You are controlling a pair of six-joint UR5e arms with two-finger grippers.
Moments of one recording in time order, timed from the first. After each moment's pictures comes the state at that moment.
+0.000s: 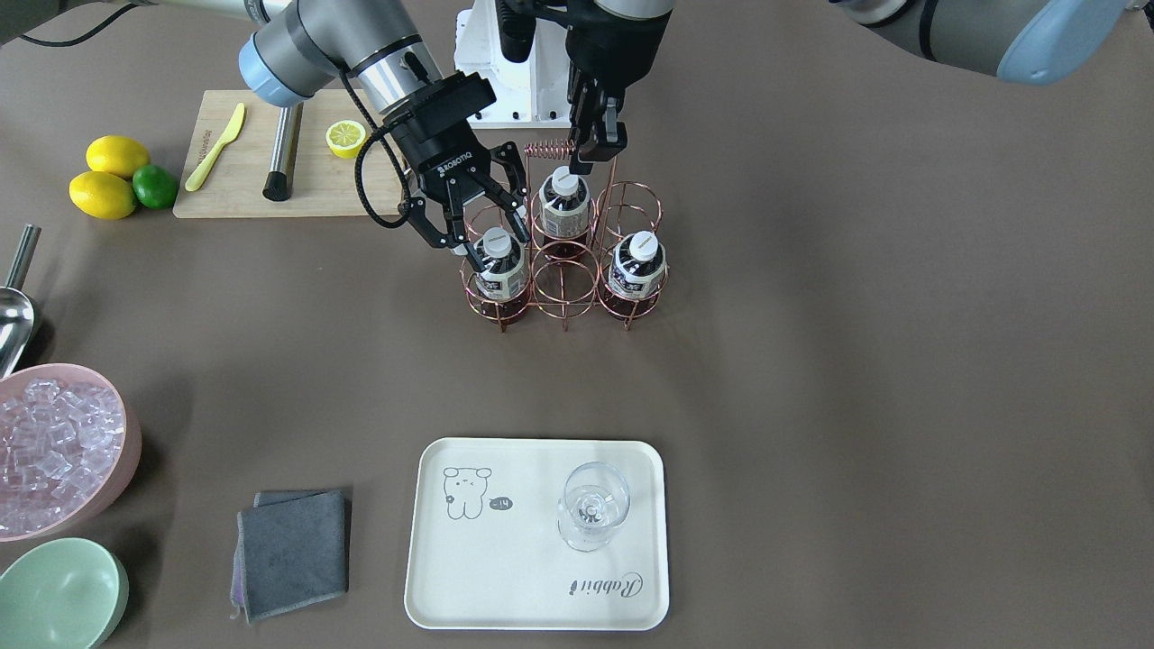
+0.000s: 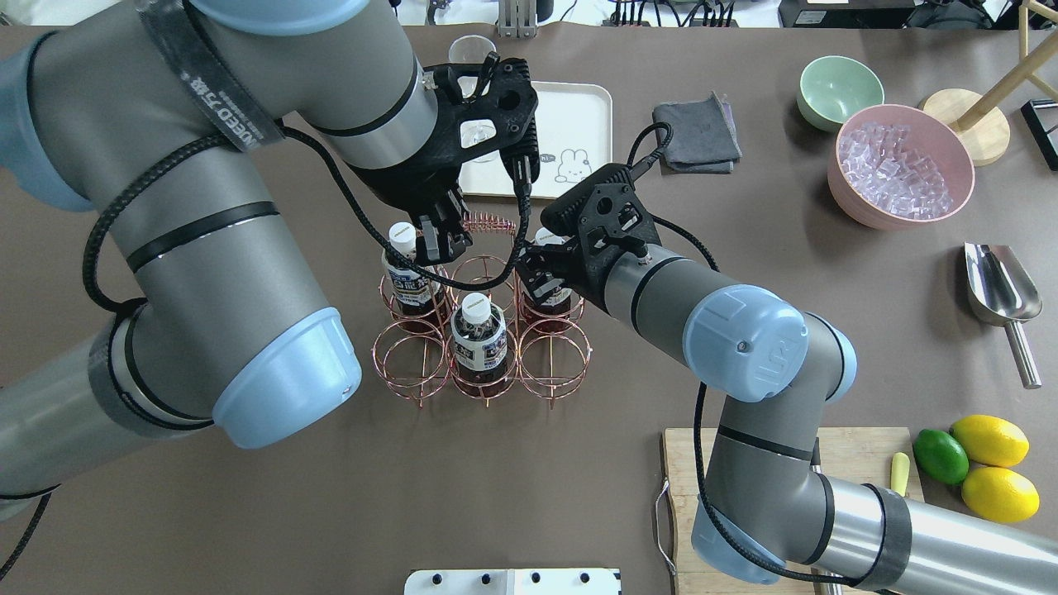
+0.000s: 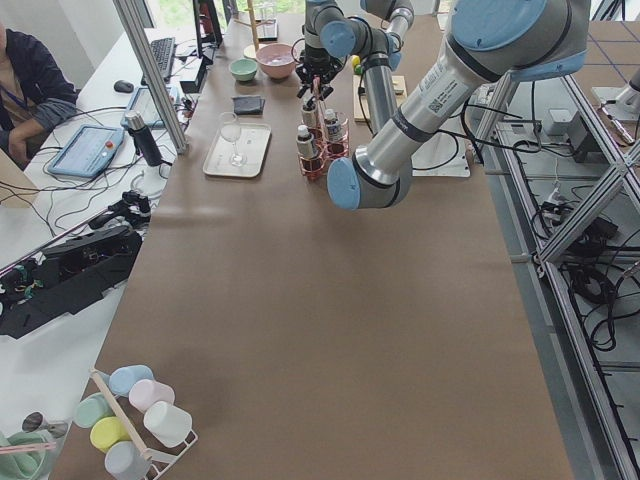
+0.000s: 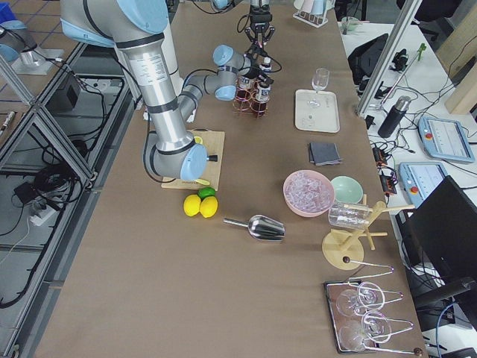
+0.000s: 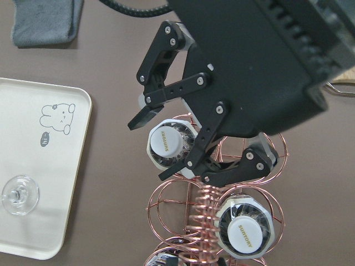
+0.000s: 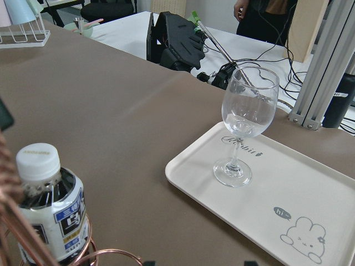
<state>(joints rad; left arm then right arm) -0.69 -2.47 -1.94 -1.19 -2.04 0.33 0.42 -1.08 1.84 -0.91 1.29 0.60</state>
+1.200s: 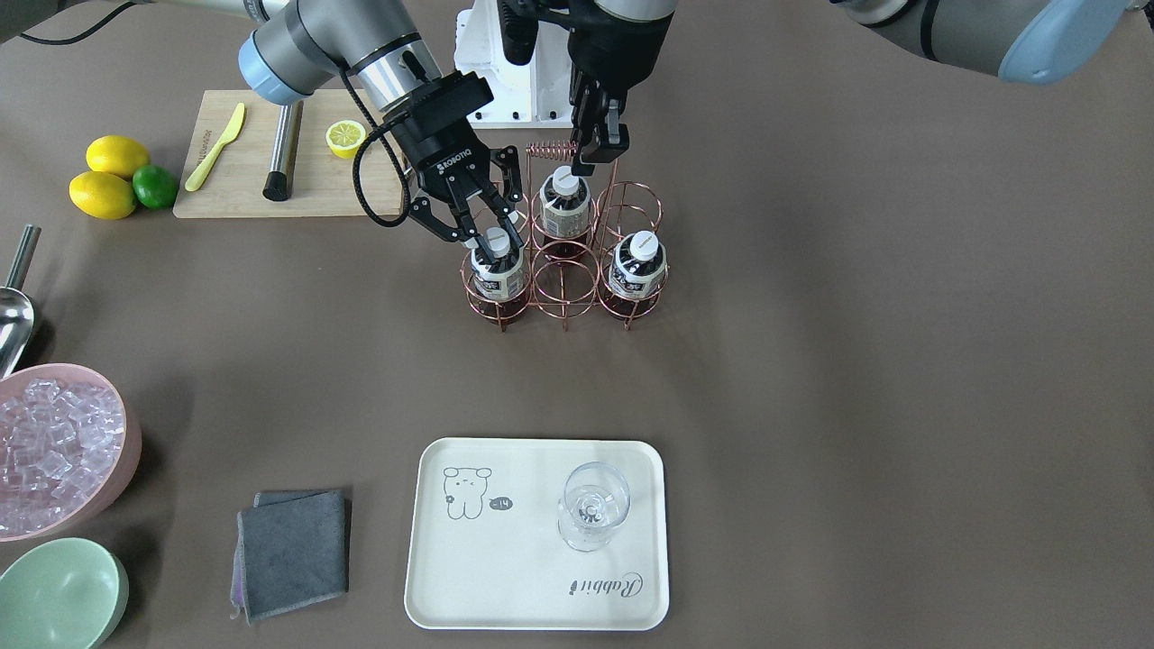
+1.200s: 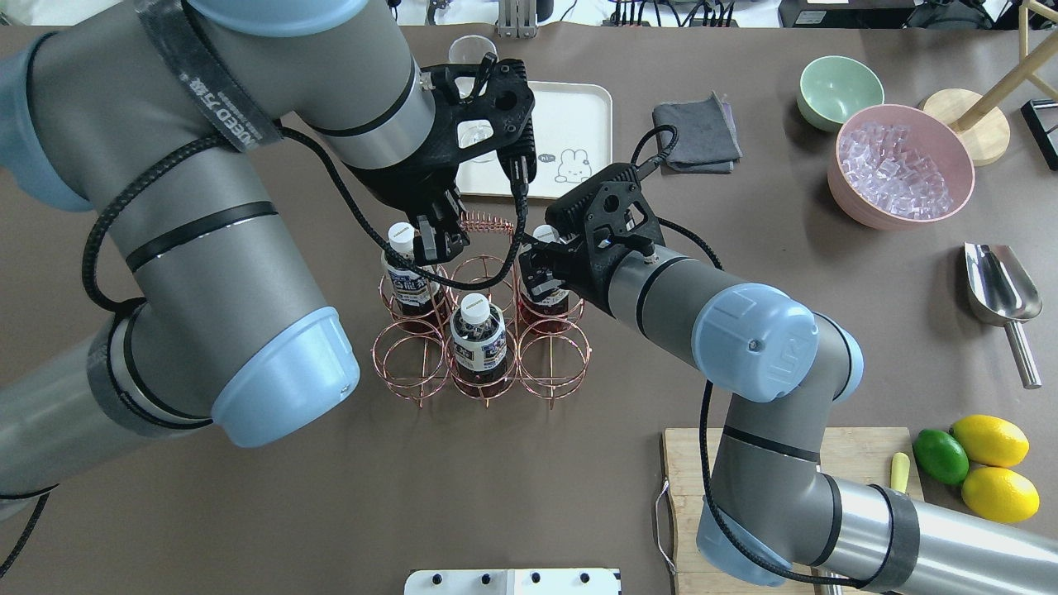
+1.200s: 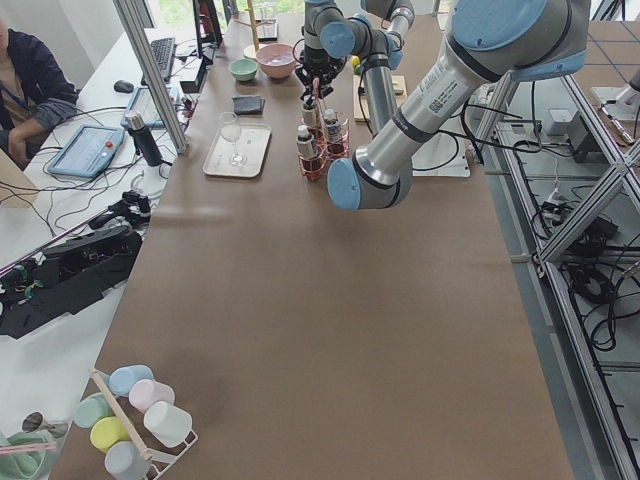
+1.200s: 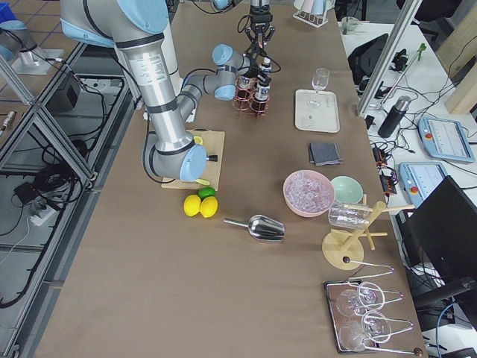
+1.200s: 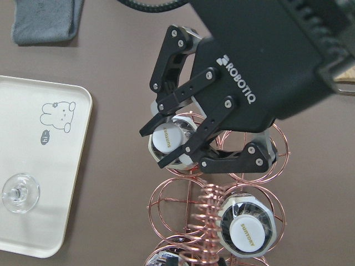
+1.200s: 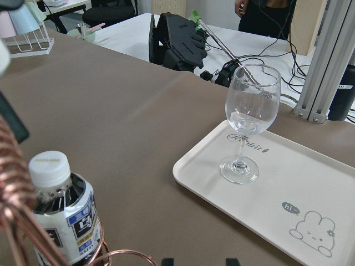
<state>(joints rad) -0.69 -2.47 -1.94 -1.19 -2.04 0.33 0.42 -1.09 1.86 -0.90 1.32 0.65</state>
